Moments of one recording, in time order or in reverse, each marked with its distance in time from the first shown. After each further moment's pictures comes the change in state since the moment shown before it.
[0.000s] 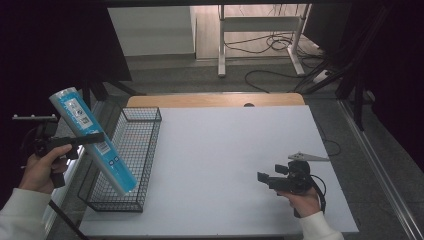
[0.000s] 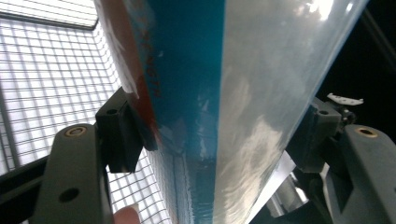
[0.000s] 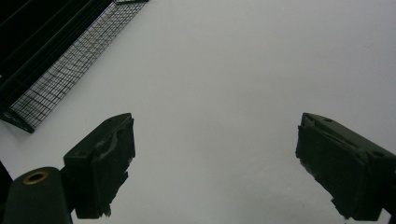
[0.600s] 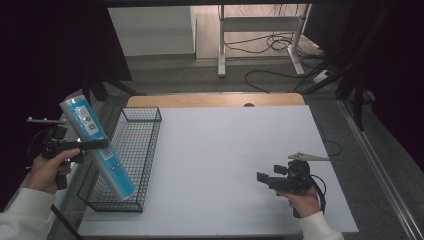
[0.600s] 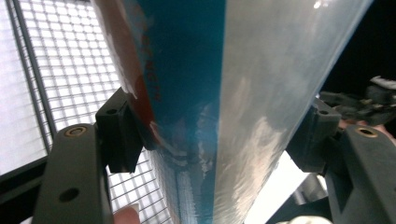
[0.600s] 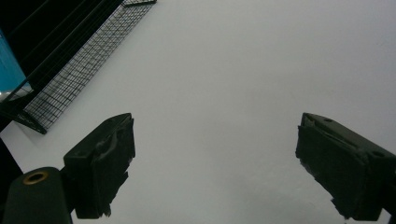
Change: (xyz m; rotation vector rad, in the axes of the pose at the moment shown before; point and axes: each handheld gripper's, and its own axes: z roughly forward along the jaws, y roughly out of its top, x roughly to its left) left arm 0.016 -0.007 0.015 0.082 0.085 0.003; right arm 0.001 0.001 0.000 0.001 0.029 0.015
